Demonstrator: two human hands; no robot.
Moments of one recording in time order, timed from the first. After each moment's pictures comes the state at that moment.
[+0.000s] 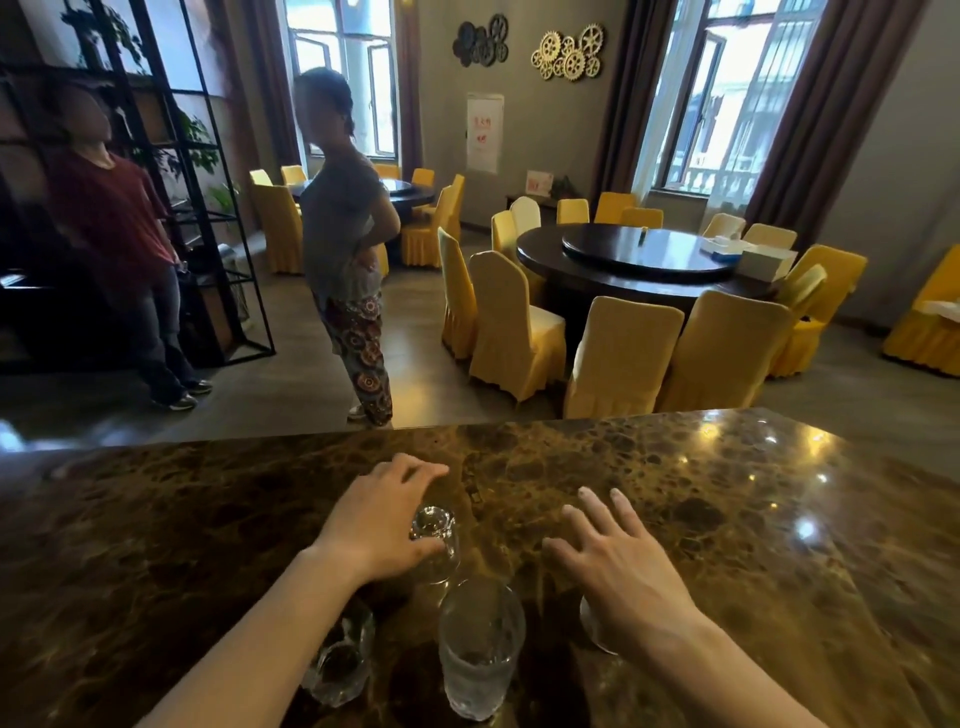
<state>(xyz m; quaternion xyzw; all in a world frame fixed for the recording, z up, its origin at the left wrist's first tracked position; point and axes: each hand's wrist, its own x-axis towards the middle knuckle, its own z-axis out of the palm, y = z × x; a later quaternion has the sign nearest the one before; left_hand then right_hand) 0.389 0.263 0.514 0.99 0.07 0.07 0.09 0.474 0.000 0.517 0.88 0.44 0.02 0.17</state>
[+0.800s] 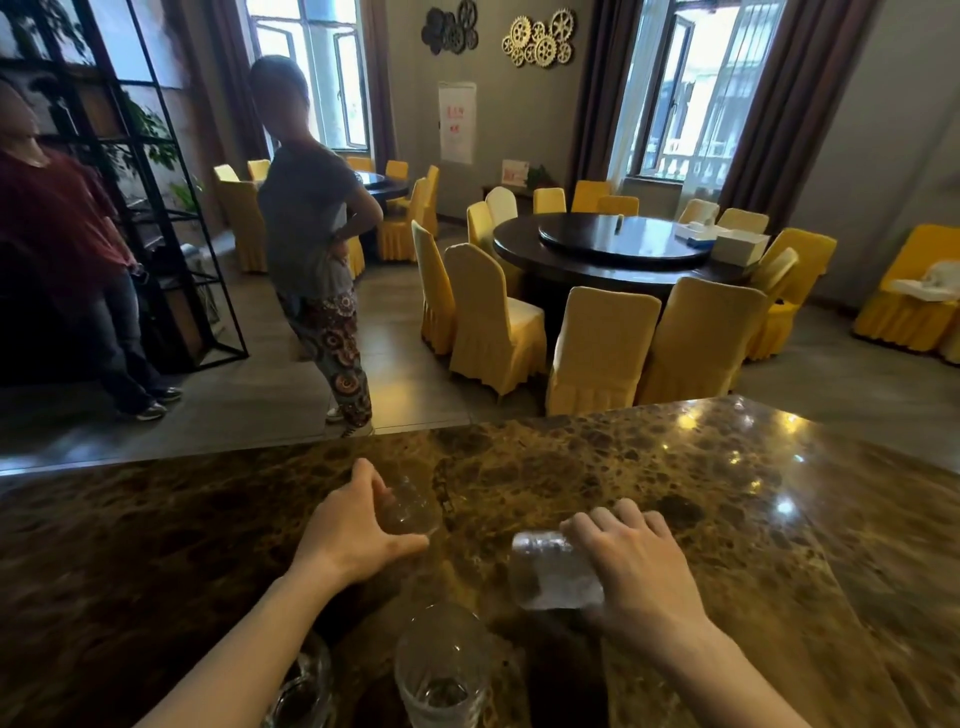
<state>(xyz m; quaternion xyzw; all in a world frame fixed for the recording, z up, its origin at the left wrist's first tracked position) 0.427 0.273 0.476 0.93 0.20 0.09 0.29 0.503 -0.028 0.505 0.94 0.35 0.05 0.01</state>
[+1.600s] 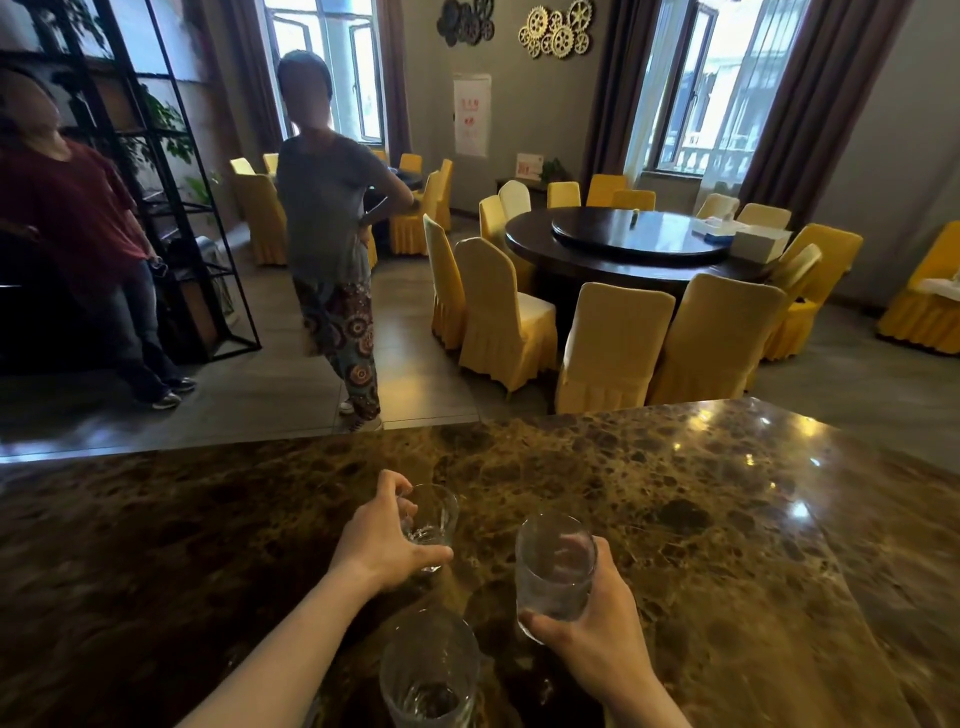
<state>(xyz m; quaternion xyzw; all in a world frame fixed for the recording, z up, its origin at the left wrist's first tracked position) 0.451 0.245 0.447 0.90 0.24 0.07 0.36 0.493 -0.014 0.429 0.83 0.19 -0.06 -0.52</state>
